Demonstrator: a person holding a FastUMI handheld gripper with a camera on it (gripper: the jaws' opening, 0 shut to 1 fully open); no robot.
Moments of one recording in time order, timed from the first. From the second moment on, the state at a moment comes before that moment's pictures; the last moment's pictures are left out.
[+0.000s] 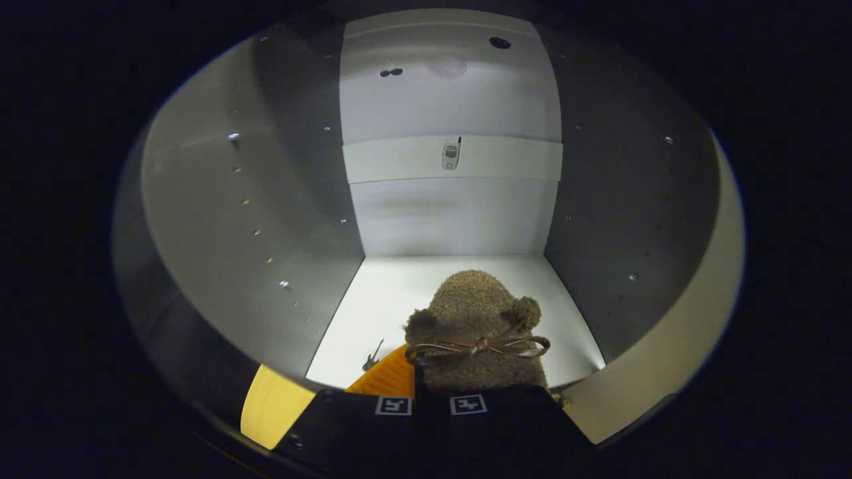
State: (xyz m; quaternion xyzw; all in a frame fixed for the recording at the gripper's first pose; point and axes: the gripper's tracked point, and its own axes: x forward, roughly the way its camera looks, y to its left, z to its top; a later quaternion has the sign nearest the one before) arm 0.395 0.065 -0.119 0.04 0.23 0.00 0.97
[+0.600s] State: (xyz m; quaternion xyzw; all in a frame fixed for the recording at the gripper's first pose) arm 0.497 0.046 -0.170 0.03 0.26 -0.03 0.96
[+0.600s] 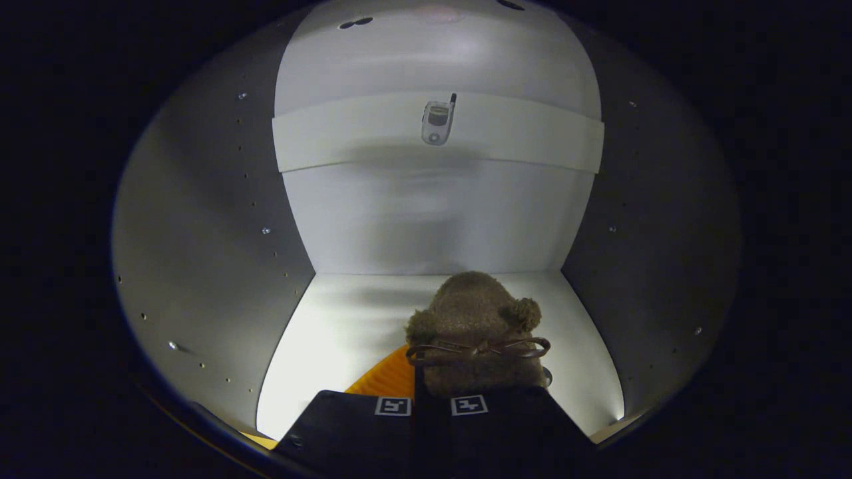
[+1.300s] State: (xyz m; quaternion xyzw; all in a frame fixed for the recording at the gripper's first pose) arm 0.455 0.062 -0.163 0.05 0.27 -0.01 0.96
